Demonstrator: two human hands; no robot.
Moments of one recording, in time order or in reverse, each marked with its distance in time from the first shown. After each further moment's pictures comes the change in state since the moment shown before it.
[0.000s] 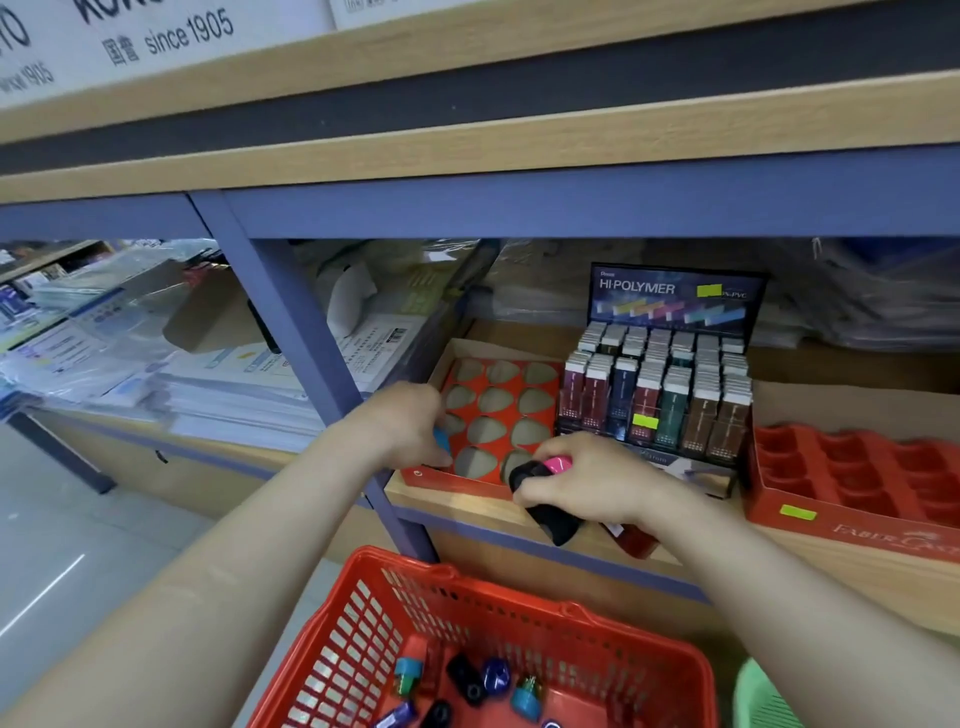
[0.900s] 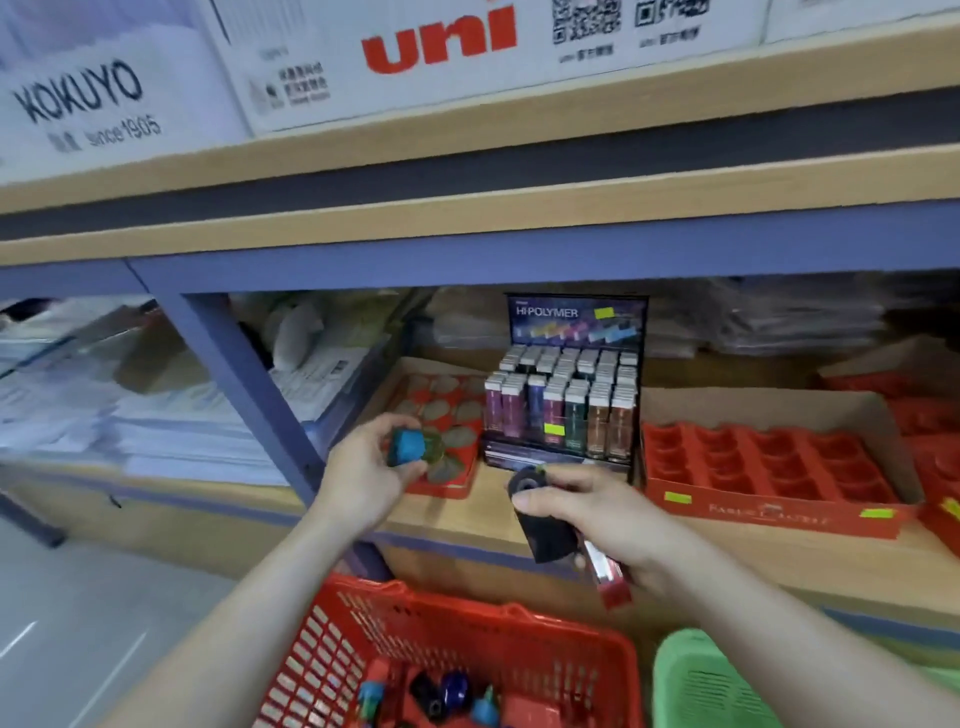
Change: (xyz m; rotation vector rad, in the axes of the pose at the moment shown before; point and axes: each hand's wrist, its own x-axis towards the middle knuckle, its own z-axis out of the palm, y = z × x) left_hand -0.043 0.055 0.029 -0.920 0.461 -0.103; right_hand -0.078 0.054 -0.013 0.661 0.087 -0.047
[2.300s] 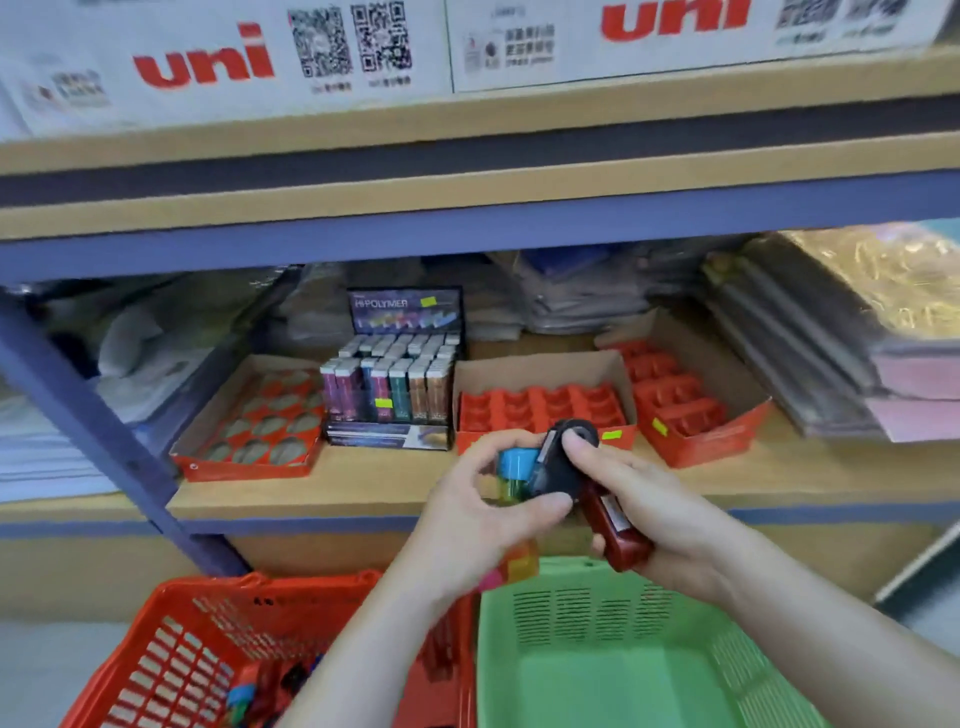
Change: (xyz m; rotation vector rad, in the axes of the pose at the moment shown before) left_hand -0.144 0.173 0.126 -0.619 -0.417 0.194; right_hand -0.173 0.010 -0.090 0.452 0.220 0.075
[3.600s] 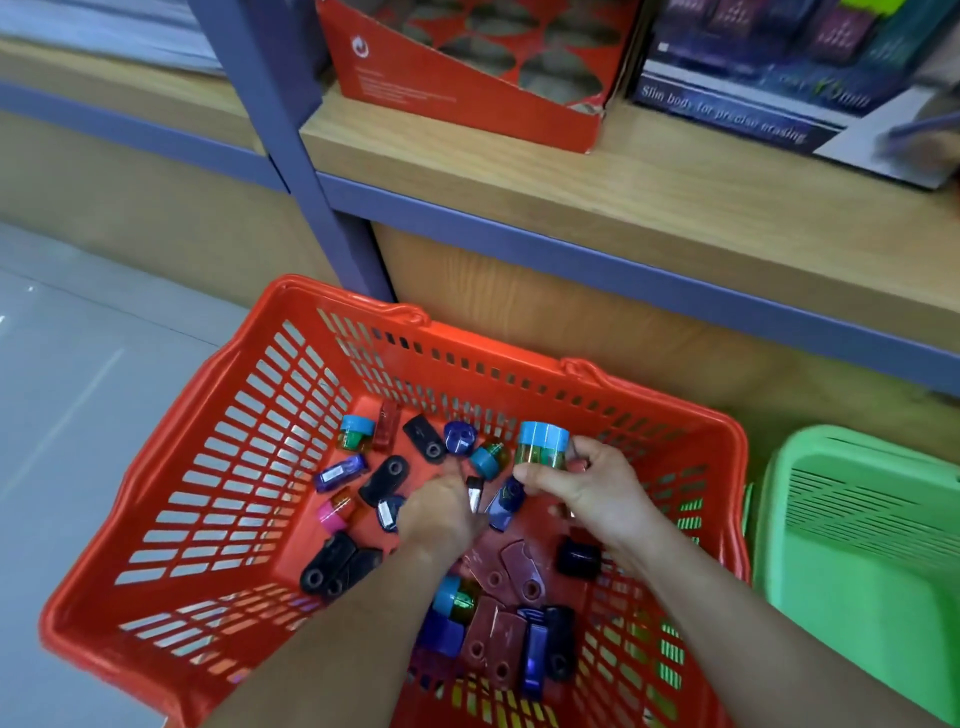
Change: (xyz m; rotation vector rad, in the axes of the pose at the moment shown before) left_hand -0.115 -0.397 -0.129 0.908 -0.025 -0.974; right_hand 0.205 0.309 0.130 -0.436 0.025 0.341
